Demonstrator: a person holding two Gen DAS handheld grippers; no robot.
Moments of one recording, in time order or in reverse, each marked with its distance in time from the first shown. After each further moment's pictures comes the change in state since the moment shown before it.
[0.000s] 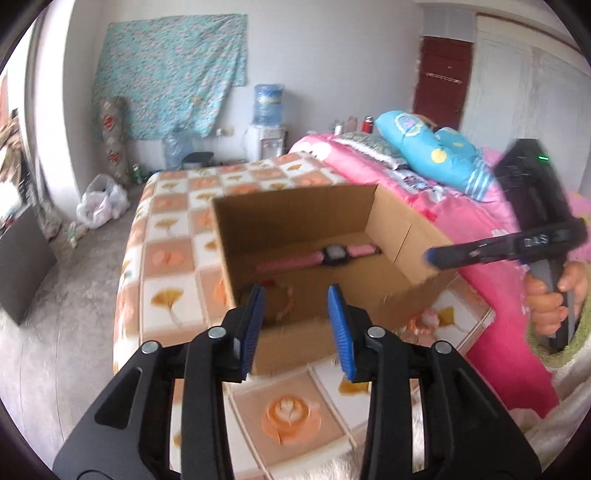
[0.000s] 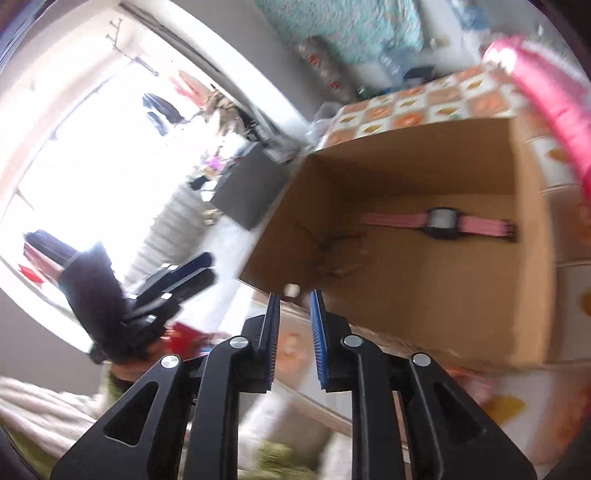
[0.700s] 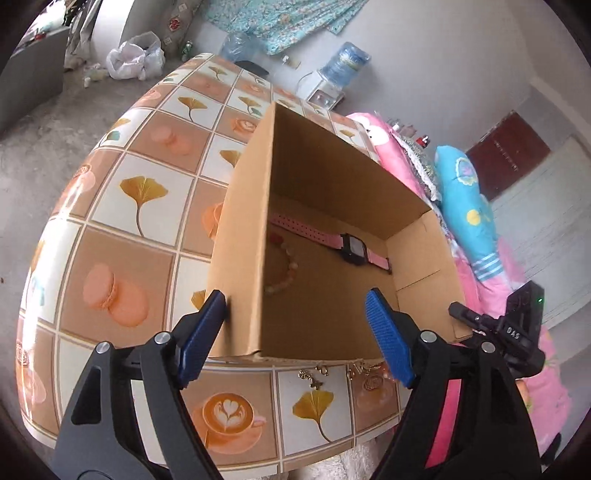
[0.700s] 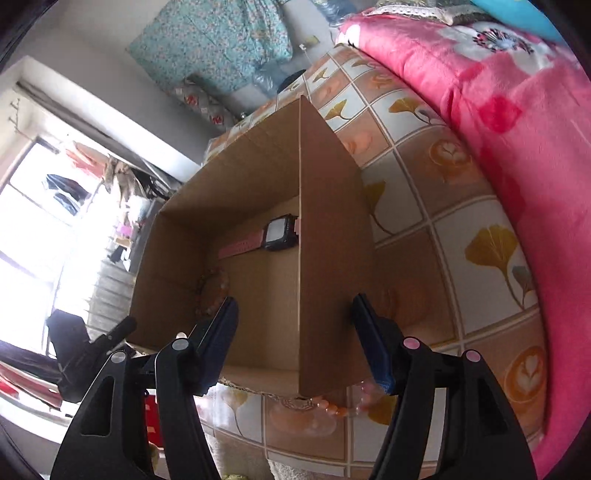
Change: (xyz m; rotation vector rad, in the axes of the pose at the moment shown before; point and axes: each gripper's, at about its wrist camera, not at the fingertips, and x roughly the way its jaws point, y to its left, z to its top) left arm 0.087 0.061 -0.006 -0.552 0.187 -0.110; right arm 0.012 -0.125 0.018 0.391 -0.036 -0.169
